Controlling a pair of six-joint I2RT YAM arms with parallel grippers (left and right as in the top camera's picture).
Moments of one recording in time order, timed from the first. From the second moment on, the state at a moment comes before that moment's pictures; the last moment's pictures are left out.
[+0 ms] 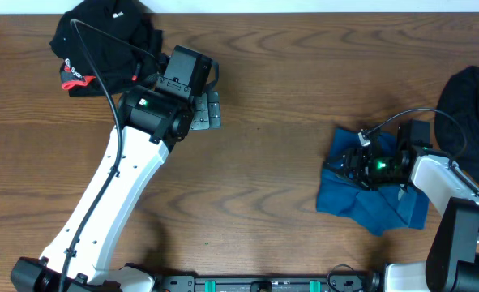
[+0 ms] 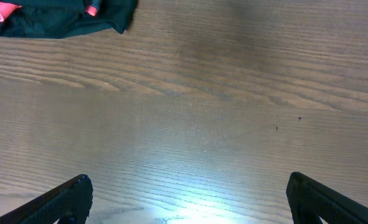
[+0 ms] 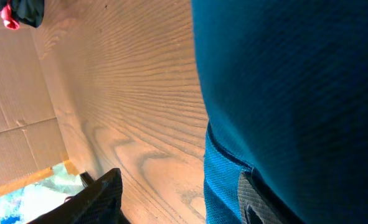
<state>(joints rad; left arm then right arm) -0.41 1.50 1.50 -1.11 -0.26 -0.43 -0.18 1.60 0.73 -0.57 -0.83 0.17</state>
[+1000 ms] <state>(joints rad) -0.66 1.78 1.50 -0.84 0.46 -0.18 -0.38 1.46 1.72 -1.23 -0.39 0.17</state>
